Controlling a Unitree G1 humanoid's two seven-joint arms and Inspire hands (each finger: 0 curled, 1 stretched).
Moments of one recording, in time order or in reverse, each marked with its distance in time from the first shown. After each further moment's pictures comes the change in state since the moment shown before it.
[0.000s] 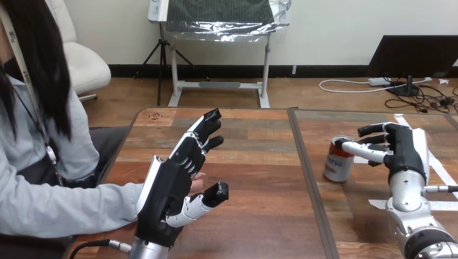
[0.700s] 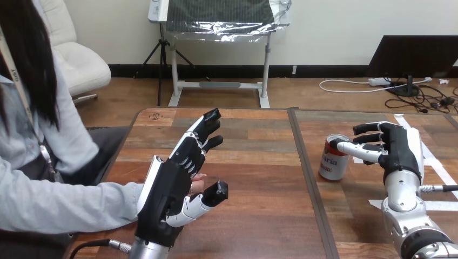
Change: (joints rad) left arm 0.000 0.003 0.000 0.000 0.013 0.000 0.012; right arm 0.000 0.011 0.012 -0.003 0.003 -0.004 -0.003
